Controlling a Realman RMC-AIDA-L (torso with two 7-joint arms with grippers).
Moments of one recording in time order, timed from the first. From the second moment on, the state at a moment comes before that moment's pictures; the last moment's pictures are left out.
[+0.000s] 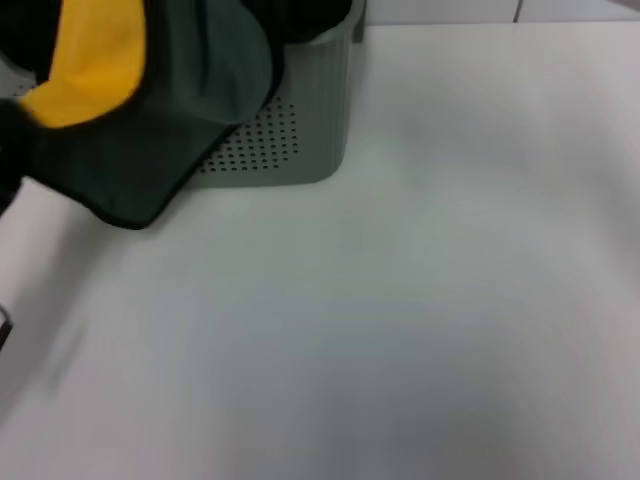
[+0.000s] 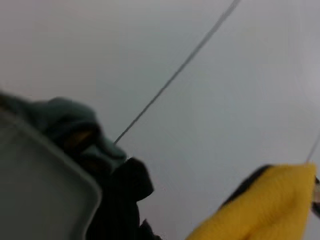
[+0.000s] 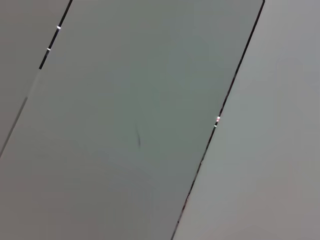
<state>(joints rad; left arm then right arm) -0.27 -2.08 0.49 0.13 1.25 1.73 -1.24 0.86 2.03 -1.65 -0.96 -0.87 -0.77 0.97</state>
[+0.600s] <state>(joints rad) -0.22 -2.09 0.66 0.15 1.31 1.69 -1.23 0.84 2.03 -1.65 -1.02 -0.86 -0.78 0.94</state>
